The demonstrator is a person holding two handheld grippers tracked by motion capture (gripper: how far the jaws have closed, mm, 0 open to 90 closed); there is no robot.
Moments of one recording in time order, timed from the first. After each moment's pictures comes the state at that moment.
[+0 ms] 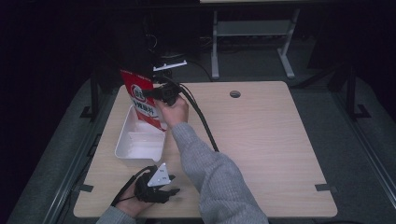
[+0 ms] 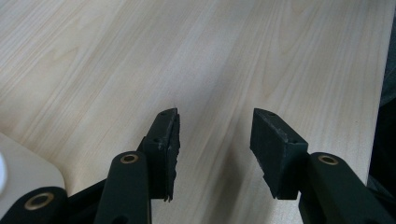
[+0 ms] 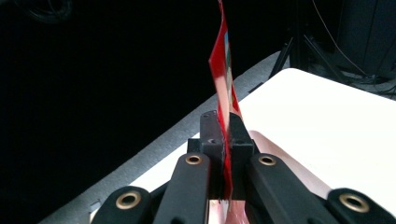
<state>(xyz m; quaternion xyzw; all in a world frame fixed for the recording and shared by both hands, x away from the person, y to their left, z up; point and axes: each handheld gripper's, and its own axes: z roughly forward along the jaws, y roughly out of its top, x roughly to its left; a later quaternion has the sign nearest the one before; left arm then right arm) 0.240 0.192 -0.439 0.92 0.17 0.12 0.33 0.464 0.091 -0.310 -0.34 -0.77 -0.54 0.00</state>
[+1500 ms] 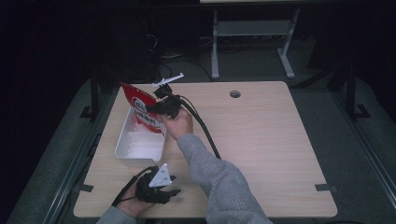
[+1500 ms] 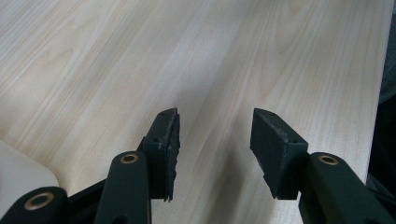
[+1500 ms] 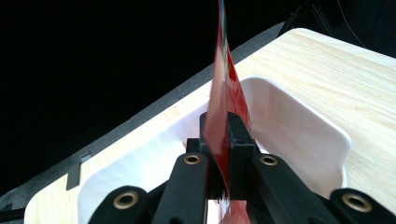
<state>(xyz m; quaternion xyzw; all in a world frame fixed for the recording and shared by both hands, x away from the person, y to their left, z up) 0.240 0.189 -0.441 0.93 0.16 0.12 0.32 0.444 0.090 -0.338 -0.32 -0.81 -0.49 0.00</state>
